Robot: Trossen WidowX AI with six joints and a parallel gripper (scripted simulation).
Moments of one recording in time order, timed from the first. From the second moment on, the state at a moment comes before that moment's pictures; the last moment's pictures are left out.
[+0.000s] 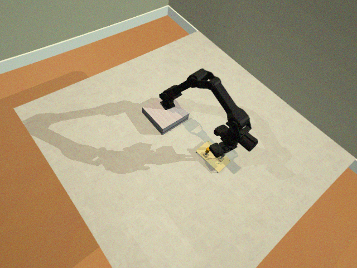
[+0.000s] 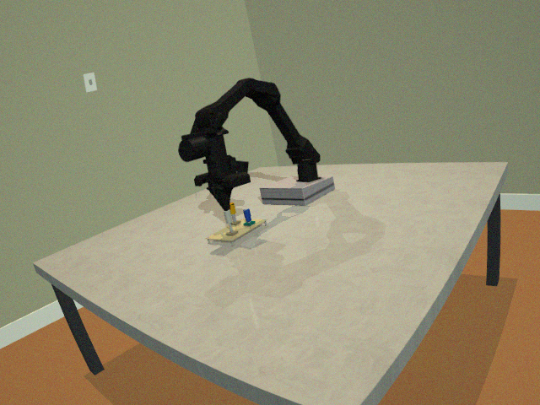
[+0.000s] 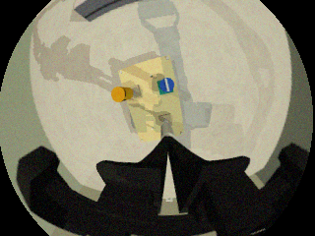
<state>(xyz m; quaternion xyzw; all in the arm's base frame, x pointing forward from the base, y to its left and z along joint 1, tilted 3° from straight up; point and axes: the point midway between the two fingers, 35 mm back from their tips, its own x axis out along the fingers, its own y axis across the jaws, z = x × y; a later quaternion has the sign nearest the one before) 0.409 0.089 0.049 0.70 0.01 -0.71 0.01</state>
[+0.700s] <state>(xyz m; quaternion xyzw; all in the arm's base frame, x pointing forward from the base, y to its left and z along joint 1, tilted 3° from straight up) 0.409 0.089 0.043 0.71 0.01 -0.71 0.01</state>
